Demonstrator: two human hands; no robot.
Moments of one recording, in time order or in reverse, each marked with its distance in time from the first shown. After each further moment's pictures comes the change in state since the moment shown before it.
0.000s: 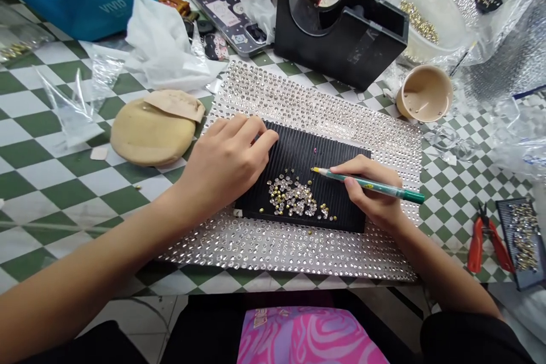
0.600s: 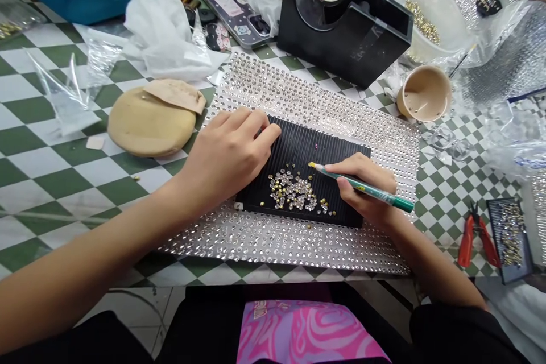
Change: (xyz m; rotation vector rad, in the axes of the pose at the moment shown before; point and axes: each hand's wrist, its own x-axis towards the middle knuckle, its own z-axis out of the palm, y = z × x) left_hand 0.002 0.001 -0.001 -0.003 -0.033 -0.016; right_hand 0.001 -0.001 0.005 -0.103 -0.056 -0.130
